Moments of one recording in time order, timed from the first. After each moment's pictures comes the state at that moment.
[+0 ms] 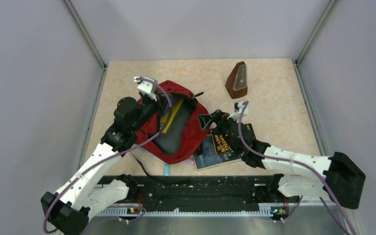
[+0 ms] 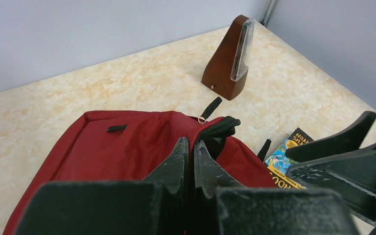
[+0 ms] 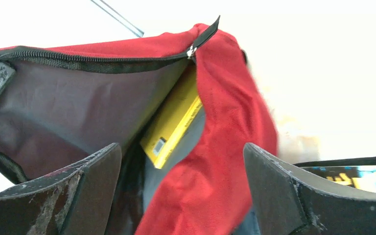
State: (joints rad) left arm -0.51 0.92 0.86 0.03 0.09 -0.12; right arm 1.00 1.17 0.57 0.48 0.54 0.83
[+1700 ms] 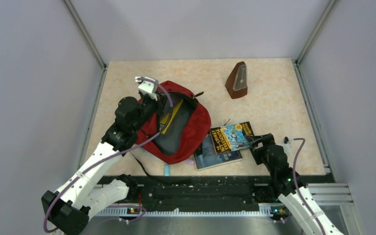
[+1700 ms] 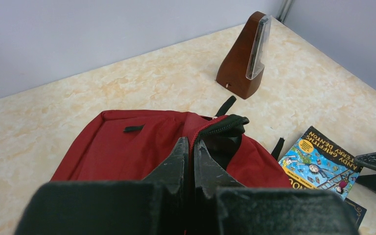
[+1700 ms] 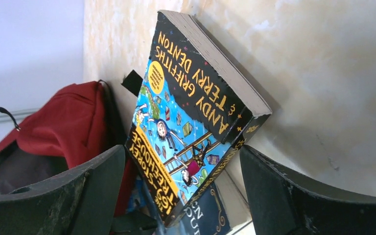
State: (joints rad) left arm -0.51 0.92 0.86 0.03 0.04 -0.08; right arm 0.41 0.14 0.05 -0.39 0.25 1.34
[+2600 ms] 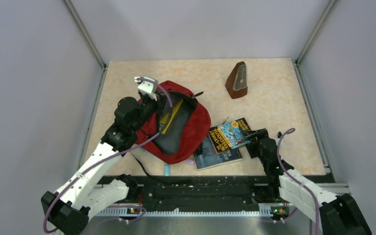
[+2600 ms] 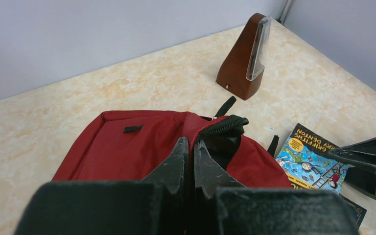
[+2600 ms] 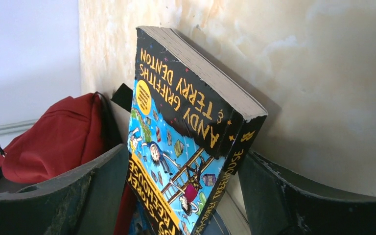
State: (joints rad) left arm -0.51 0.92 0.86 0.03 0.04 -0.07; right arm 0.41 0.72 0.01 0.22 0.26 1.40
